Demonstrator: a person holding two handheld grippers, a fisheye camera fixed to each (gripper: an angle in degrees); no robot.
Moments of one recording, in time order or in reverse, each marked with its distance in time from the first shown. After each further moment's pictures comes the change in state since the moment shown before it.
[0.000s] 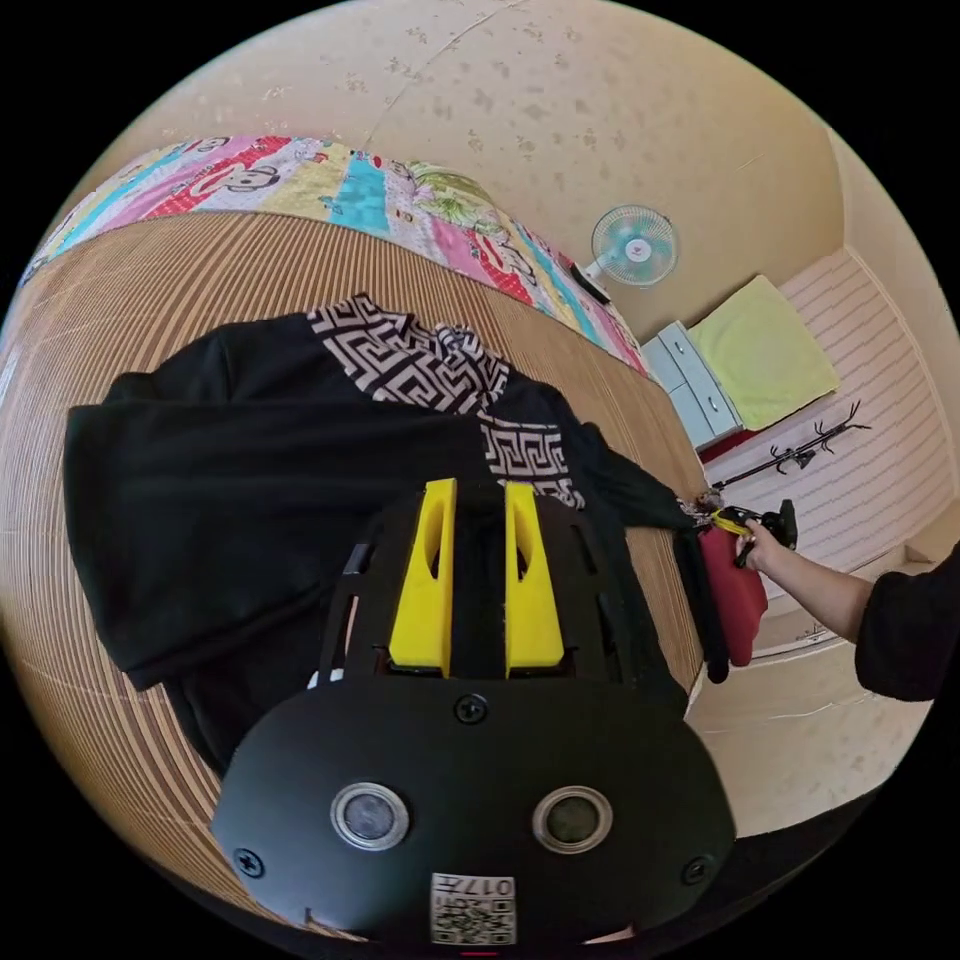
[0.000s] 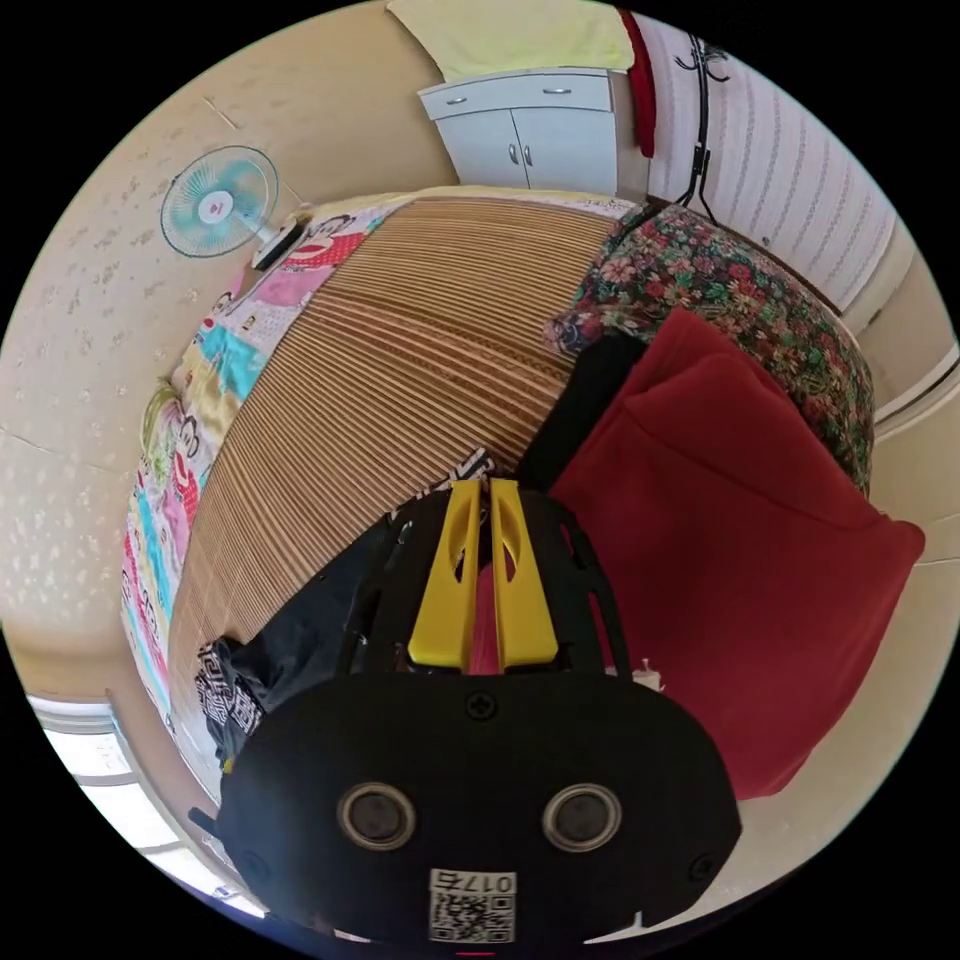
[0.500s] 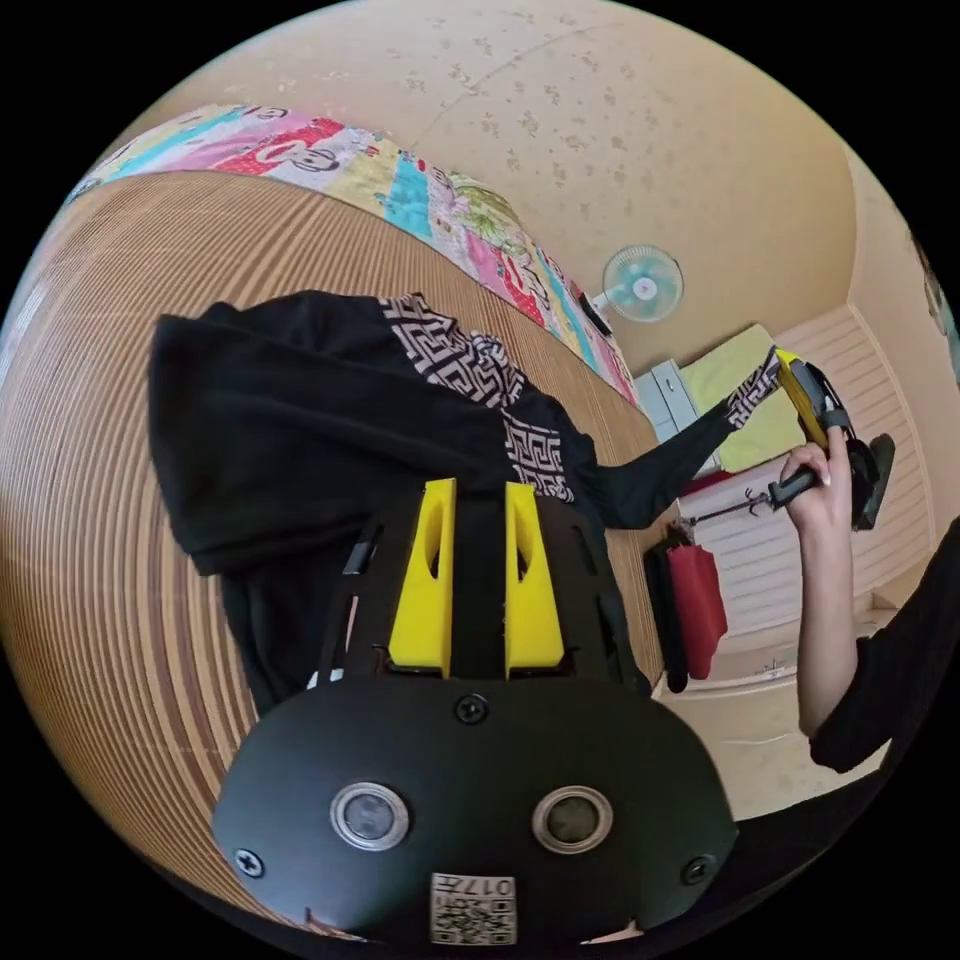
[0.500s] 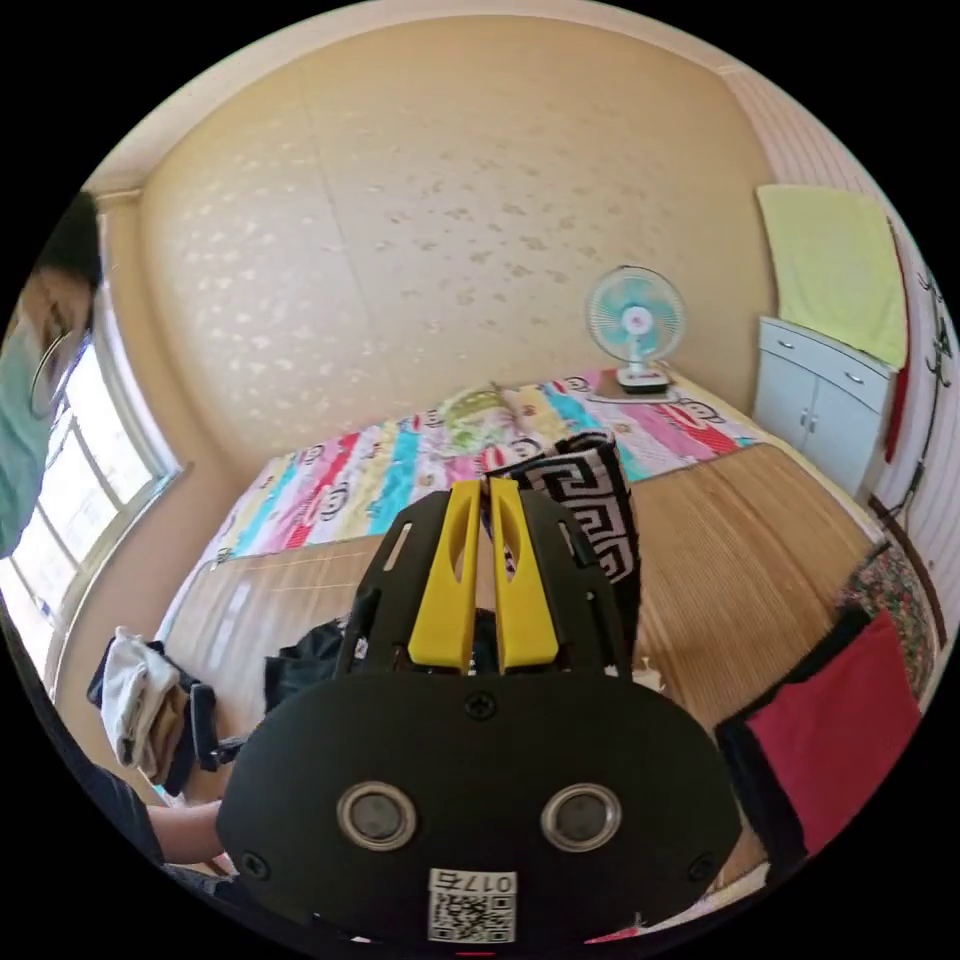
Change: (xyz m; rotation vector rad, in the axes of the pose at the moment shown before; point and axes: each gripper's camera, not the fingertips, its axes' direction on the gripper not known) left arm -0.045 0.024 -0.122 0.119 0.091 -0.154; right arm -0.317 0.322 -0.149 0.442 -0.551 -0.782
